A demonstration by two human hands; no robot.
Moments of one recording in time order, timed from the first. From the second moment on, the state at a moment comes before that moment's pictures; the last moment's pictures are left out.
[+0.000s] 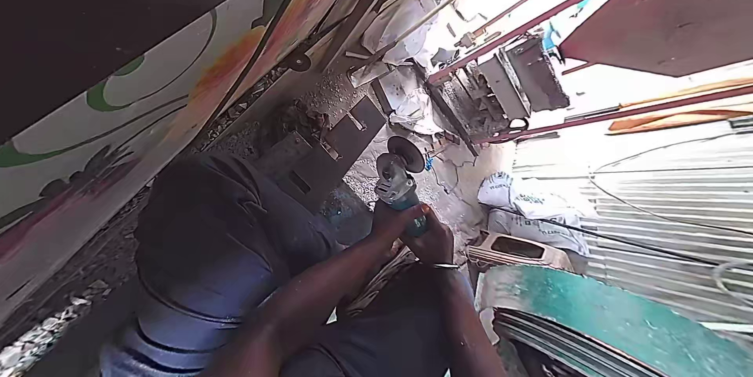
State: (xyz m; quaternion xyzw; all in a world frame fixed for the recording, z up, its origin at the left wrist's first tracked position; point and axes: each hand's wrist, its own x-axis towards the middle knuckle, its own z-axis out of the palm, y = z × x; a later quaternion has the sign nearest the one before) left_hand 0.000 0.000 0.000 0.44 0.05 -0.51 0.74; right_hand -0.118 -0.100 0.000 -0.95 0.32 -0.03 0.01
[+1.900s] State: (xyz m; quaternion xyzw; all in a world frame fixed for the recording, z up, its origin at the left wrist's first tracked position) left_hand 0.150 -0.197 0.005 0.73 -0.60 -0.24 -0.22; right_hand -0.119 -0.219 0.054 -0.62 0.55 -0.27 0.49
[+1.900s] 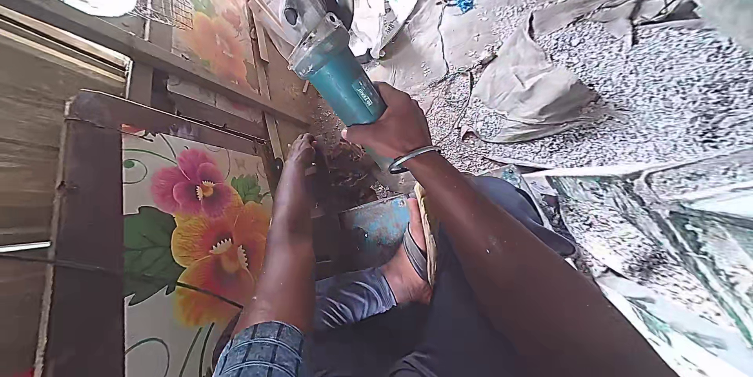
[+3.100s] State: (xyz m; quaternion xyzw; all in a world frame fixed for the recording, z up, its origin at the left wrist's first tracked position) left_hand 0.071 0.044 -0.034 0.58 -0.17 -0.54 0.58; right_hand -0.057 -0.158 0.021 -0.85 0.45 -0.01 0.29
